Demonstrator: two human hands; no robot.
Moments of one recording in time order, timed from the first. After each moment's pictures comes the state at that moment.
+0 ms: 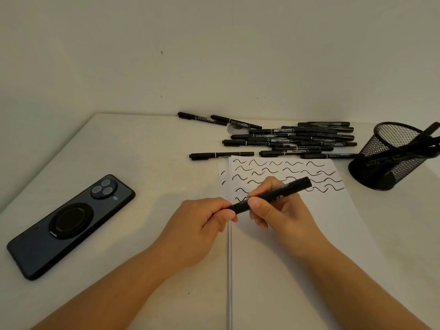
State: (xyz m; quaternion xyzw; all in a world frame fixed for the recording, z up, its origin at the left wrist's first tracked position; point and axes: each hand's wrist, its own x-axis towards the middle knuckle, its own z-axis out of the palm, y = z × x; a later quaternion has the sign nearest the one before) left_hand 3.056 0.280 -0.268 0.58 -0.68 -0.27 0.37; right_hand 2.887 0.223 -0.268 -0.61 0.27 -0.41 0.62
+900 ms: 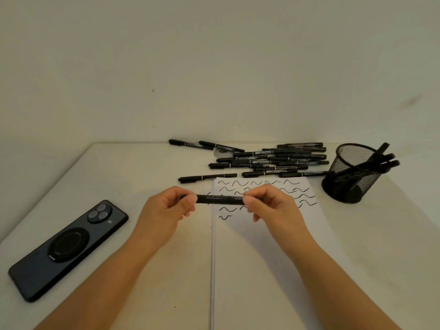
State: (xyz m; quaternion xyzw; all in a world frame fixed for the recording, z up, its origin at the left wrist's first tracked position) left_hand 3.074 0.259 -0.246 0.63 -0.49 -0.33 0.50; right_hand 2.869 0.208 -0.249 -0.61 0.41 -0.43 0.53
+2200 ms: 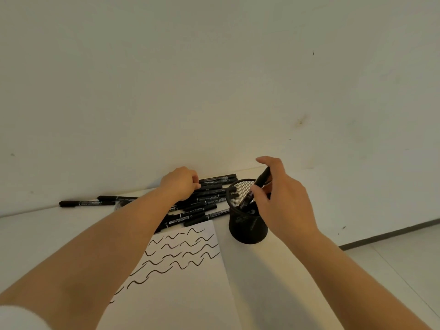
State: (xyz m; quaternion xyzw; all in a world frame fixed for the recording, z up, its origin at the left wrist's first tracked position) left_hand 2.912 -0.031 -0.241 0.68 -0.73 -0.08 0.03; right_hand 2.695 0.110 -0.192 -0.69 0.59 -0.41 0.09
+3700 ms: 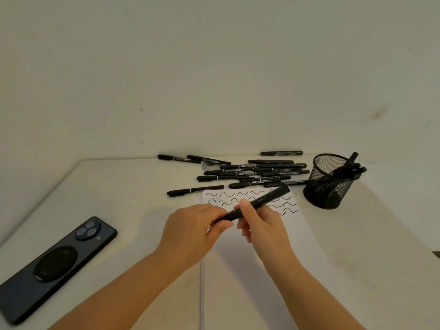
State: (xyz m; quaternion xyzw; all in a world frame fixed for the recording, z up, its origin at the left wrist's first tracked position) left_hand 3.022 0.253 -0.235 0.58 -0.76 0.00 0.29; right_hand 2.877 0.230 -0.237 -0.52 0.51 -0.46 0.51
